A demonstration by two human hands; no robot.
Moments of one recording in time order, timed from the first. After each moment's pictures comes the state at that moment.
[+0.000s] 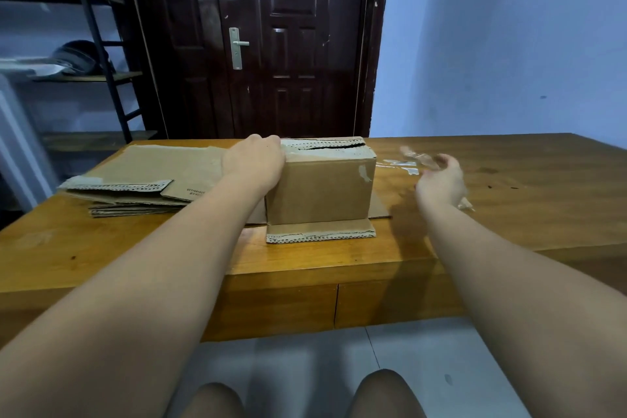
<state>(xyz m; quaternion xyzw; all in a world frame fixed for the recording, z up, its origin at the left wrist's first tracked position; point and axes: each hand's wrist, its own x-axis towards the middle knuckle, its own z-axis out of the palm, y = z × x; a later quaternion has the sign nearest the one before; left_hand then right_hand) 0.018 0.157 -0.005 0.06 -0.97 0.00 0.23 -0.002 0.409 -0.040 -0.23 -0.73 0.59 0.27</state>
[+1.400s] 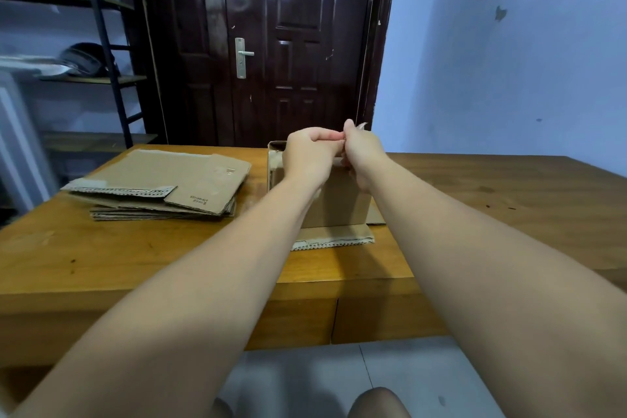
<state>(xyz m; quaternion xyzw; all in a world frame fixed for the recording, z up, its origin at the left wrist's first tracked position) 0.035 0.227 0.018 0.01 -0.70 -0.67 0.24 0.010 0.305 0.036 -0.01 -0.76 0.65 0.03</state>
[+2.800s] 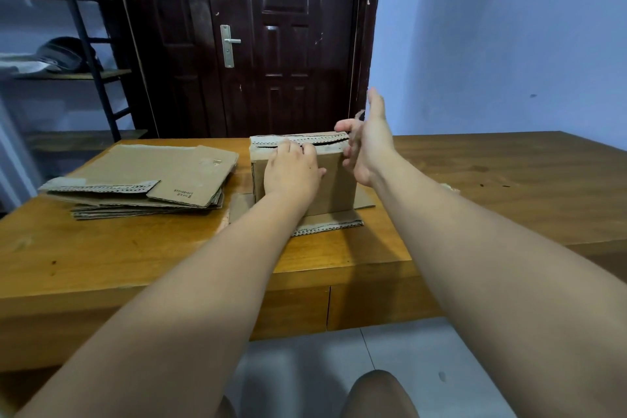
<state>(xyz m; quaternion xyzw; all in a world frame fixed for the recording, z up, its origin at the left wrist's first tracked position) 0.014 0.222 -0.029 0.01 -0.96 0.03 0.27 0.014 0.330 0.026 -0.06 -0.64 0.76 0.00</state>
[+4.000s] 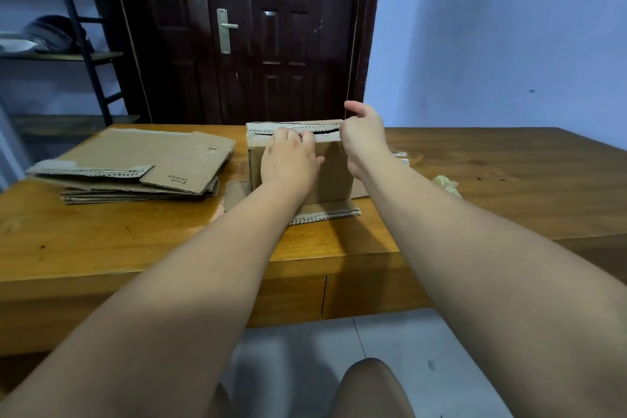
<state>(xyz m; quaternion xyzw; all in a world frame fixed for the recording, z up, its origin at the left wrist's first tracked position) 0.014 0.220 -0.030 0.00 -0.96 0.02 0.28 0.004 0.317 0.009 -0.02 -0.71 0.70 0.12</state>
